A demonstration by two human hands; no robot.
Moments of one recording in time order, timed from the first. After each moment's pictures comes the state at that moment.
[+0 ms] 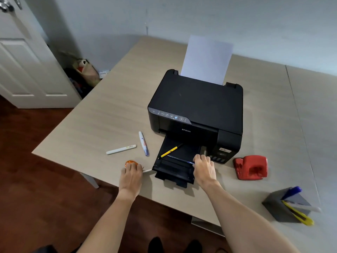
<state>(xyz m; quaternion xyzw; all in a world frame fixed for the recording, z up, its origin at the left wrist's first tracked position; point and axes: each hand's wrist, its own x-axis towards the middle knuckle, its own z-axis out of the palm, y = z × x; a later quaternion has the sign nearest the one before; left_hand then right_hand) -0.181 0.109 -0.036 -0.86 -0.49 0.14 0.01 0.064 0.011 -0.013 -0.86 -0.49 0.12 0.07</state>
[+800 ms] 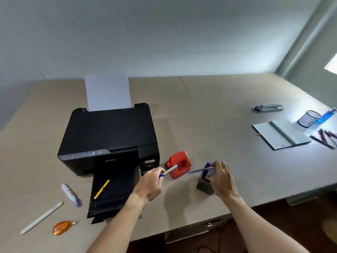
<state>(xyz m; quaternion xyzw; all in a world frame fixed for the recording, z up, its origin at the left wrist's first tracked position) 0.044 0.015 0.050 -0.93 -0.13 -0.04 -0.35 0.185 -0.220 0.069 -0.95 -0.22 -0.03 0.24</state>
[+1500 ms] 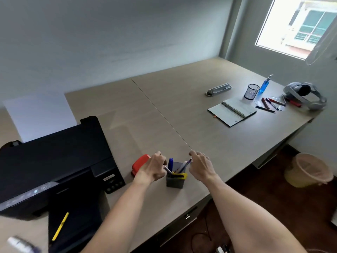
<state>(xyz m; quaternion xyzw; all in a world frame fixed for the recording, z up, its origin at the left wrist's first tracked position) 0.188 -0.083 0.089 -0.98 0.02 0.06 -0.21 0.221 -0.277 0.090 -0.97 -0.14 0.06 0.21</state>
